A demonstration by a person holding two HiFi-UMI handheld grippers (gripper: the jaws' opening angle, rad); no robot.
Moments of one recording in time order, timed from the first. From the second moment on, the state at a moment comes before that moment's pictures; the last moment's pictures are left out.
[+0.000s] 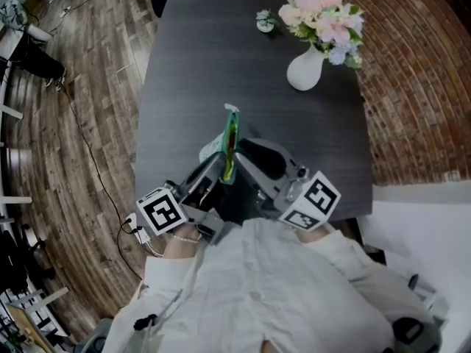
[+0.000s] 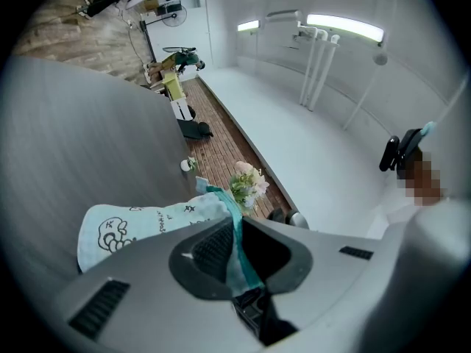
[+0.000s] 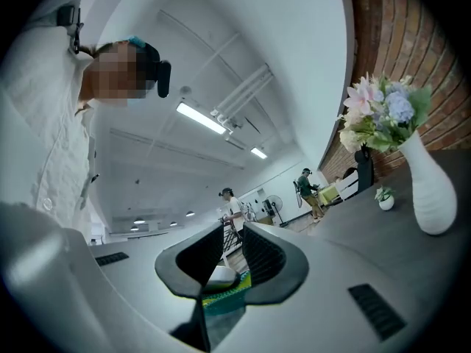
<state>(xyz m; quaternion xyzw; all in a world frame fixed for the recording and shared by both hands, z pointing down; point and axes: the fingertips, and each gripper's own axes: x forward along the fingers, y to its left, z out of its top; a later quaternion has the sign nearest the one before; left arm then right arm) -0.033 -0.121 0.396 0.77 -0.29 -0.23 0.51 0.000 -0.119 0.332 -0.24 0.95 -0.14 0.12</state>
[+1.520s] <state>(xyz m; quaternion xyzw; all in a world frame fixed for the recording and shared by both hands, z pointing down) -0.042 -0.126 0.428 0.88 -0.35 0.04 0.32 0.030 -0.117 0.367 -0.21 0.96 -0.18 -0.03</state>
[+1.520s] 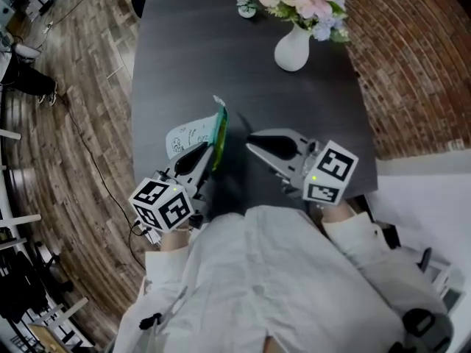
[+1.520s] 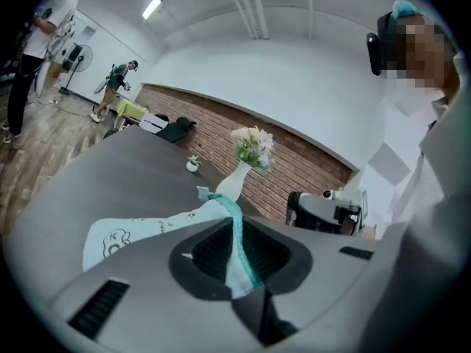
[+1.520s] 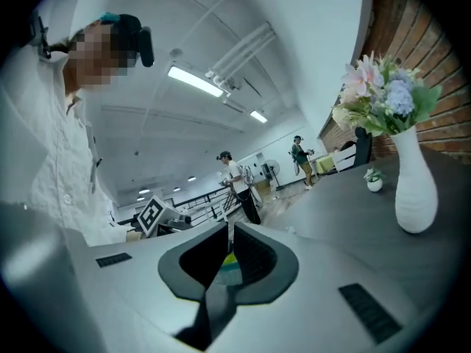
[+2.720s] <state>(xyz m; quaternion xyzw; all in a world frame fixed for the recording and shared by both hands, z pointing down) 0.025 -0.098 0.519 0.88 -0.29 0.19 0.32 0.043 -0.127 0.375 -0.25 0.94 -0.13 -0.19</state>
